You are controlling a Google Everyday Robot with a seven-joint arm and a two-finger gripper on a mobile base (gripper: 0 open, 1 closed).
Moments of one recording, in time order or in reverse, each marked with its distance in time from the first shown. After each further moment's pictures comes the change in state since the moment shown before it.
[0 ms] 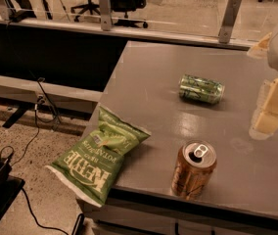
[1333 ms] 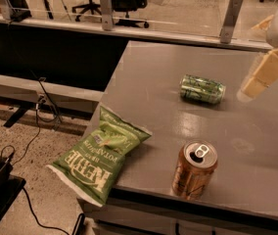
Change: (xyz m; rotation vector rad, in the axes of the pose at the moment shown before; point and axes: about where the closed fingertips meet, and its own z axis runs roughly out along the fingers) arm -0.001 -0.086 0.023 0.057 -0.211 0.086
